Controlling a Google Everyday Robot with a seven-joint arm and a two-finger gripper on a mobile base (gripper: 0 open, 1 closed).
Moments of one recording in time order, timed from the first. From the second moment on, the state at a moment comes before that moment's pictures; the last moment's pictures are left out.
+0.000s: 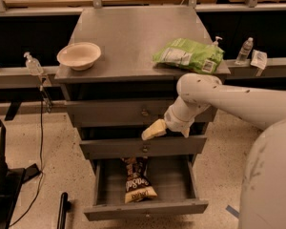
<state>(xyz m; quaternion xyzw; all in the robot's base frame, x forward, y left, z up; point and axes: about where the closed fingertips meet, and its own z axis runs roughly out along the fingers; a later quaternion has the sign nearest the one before) 0.605 -0.105 0.601 -0.14 0.98 0.14 0.05</state>
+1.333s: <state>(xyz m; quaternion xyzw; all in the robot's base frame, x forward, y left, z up) 0.594 -0.084 0.487 -0.11 0.98 0.19 0.01</state>
